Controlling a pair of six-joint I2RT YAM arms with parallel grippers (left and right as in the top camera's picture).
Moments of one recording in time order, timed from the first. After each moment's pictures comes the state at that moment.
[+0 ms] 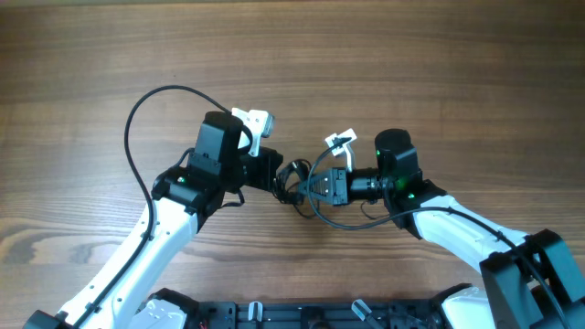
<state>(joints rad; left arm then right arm) -0.41 1.26 0.82 -0.40 0.36 -0.30 0.42 1.50 0.52 0.40 -1.03 0.71</state>
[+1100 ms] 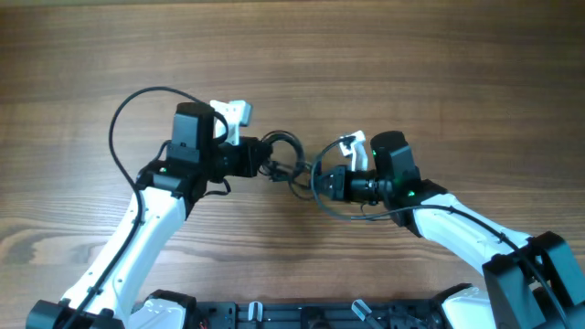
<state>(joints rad) -0.23 1.31 0.81 -0.35 0.55 -0.34 0.42 1.49 0.55 0.13 -0.69 0.76</state>
